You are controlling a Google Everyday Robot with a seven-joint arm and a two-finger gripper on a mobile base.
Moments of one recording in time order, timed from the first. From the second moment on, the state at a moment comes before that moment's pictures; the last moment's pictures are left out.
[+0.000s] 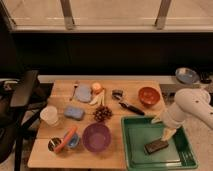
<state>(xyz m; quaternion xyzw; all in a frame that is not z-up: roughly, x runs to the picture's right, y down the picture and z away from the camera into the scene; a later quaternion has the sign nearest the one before) 0.286 0.217 0.731 -0.33 -0.16 -0.10 0.92</state>
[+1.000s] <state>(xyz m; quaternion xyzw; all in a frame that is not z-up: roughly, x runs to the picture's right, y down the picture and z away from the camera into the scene) 0.292 0.264 0.757 -0.36 -0.14 -0.08 0.92</state>
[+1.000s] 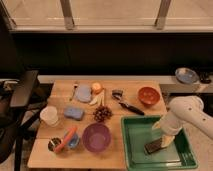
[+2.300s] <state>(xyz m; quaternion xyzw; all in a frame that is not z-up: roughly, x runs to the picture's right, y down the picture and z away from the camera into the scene) 0.320 0.275 0.759 -0.36 -0.12 -0.02 0.93</state>
